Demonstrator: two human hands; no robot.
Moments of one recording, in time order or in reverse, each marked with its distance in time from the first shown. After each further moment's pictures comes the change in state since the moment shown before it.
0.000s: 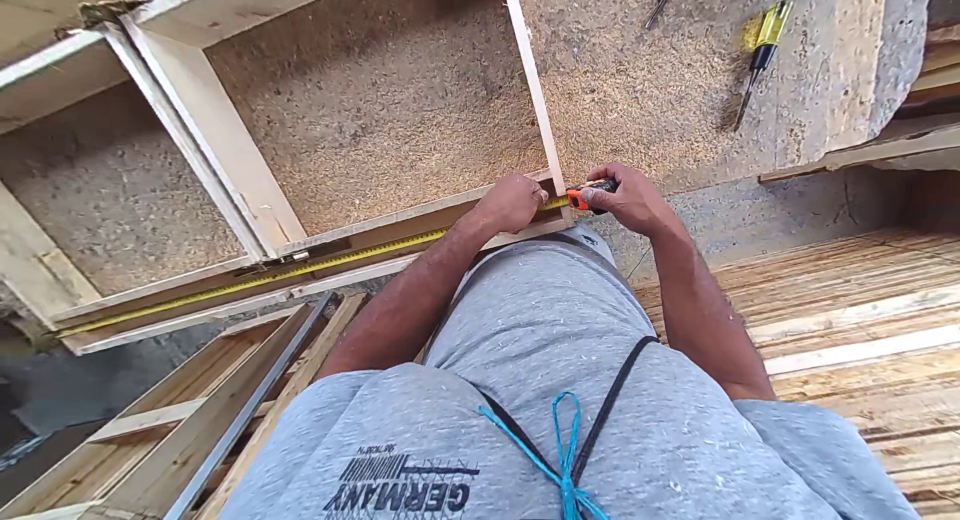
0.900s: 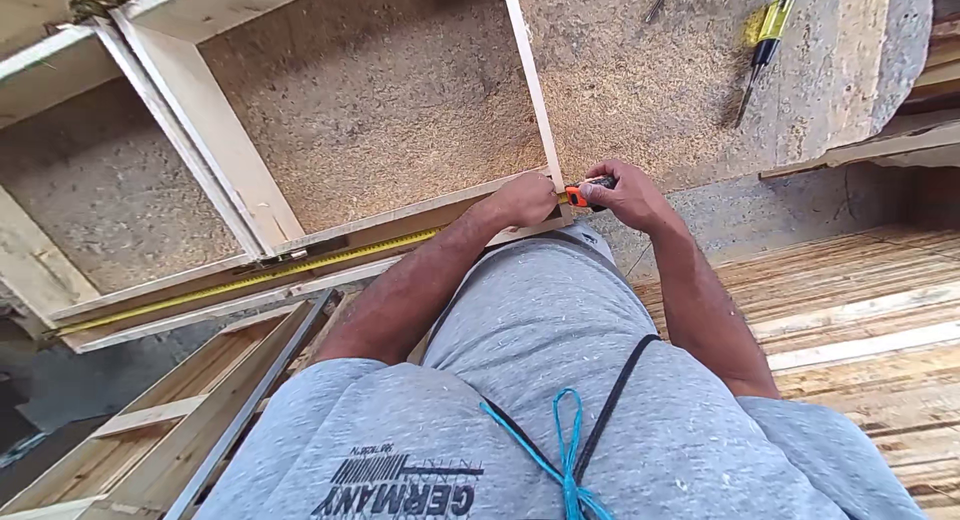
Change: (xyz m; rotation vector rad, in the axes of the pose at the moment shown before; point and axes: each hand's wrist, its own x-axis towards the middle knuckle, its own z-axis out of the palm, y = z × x) left_hand 0.014 0.020 0.002 0.076 -0.138 0.124; right_hand -0.001 -0.001 -0.002 0.030 -0.022 0.010
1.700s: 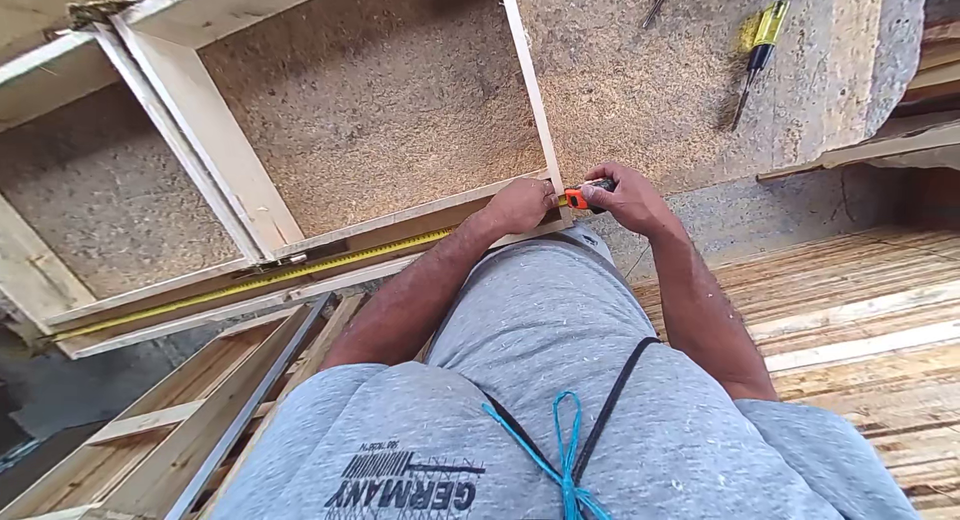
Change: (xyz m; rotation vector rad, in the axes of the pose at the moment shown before) left_hand -0.002 -0.011 0.008 -0.027 0.096 -0.033; right_hand 0.003 0.003 0.000 -0.004 0.015 -0.025
